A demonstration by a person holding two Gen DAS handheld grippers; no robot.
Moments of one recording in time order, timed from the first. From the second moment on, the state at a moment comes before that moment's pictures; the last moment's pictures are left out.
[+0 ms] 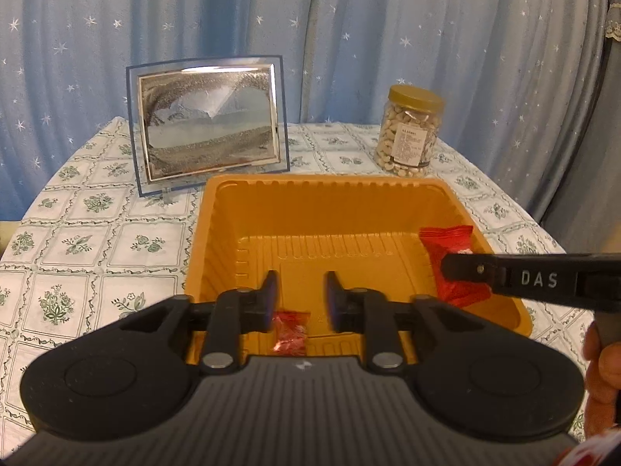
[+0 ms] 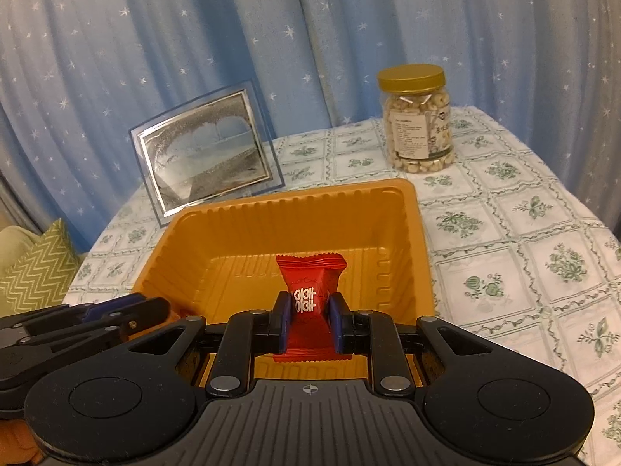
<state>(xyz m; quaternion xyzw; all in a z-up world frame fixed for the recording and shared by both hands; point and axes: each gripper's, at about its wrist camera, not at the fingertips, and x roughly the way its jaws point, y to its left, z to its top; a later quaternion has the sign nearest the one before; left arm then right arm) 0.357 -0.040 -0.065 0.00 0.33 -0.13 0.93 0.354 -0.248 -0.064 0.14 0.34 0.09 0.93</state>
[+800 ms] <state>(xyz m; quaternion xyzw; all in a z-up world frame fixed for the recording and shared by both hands) 0.253 -0.010 -0.012 0.00 0.34 -0.06 0.94 0.267 -0.246 0.001 0.09 0.35 0.05 0.93</state>
